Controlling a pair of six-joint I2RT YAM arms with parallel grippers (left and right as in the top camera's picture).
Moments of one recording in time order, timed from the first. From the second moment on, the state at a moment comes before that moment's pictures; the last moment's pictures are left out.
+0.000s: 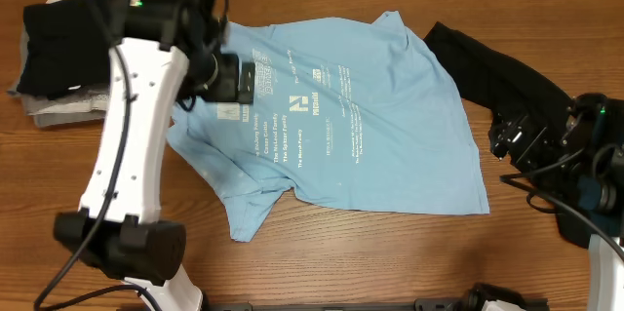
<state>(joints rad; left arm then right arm) -0.18 1.85 2.07 -1.68 0.02 -0.18 -0.27 1.05 1.30 -1.28 -0.28 0.41</state>
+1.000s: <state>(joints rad) -0.34 1.85 1.08 -0.99 0.02 -0.14 -0.27 1.23 1.30 -1.25 -0.28 0.35</state>
